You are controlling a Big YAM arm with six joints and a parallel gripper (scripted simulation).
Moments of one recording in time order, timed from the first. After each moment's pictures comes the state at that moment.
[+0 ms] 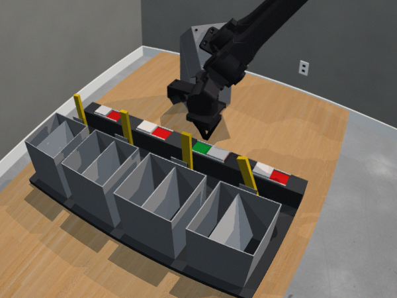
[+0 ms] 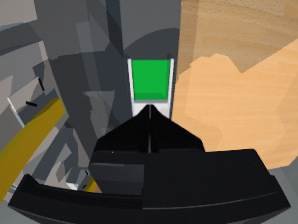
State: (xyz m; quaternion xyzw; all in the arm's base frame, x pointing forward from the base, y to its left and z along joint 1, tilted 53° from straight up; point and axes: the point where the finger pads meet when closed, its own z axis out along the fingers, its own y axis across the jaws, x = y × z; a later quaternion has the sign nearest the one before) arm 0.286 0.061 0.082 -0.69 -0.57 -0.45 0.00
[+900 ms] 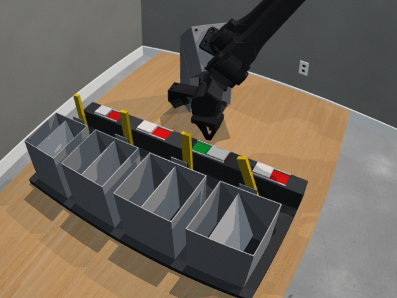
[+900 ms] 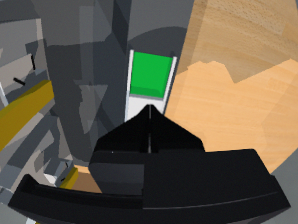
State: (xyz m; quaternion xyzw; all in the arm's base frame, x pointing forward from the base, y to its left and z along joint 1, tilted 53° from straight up) arm 0.283 0.068 0.084 -0.64 -0.63 -0.44 -0.03
